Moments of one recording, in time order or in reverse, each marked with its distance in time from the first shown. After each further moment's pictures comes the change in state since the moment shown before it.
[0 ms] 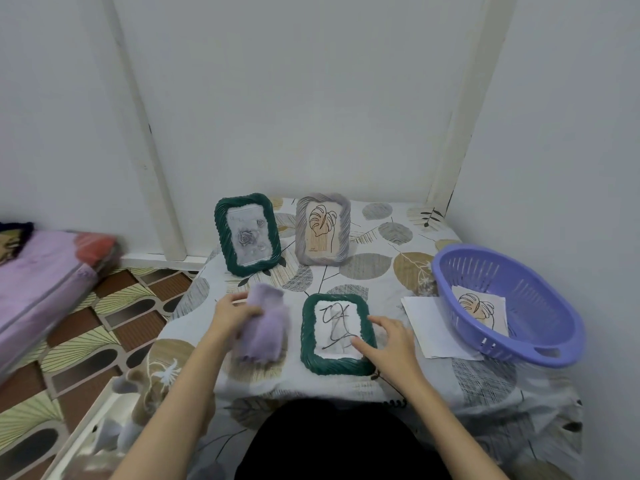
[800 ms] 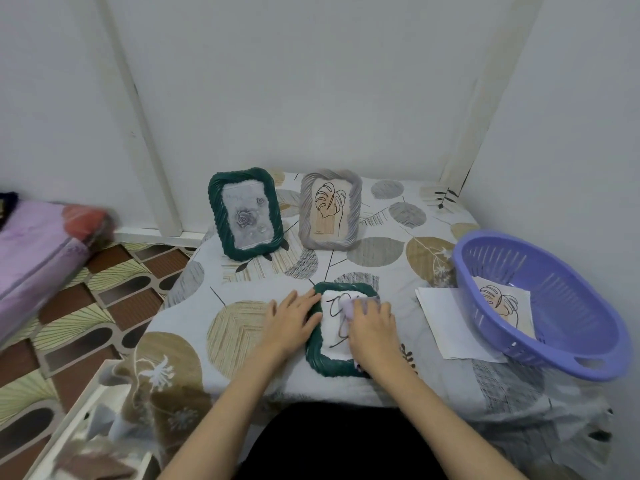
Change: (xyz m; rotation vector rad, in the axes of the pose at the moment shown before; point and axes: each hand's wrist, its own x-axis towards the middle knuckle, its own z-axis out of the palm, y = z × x) left_hand 0.021 -0.046 0.076 0.970 -0.266 0.527; right_hand 0.044 -0.014 0.058 -0.690 -0.022 -0.193
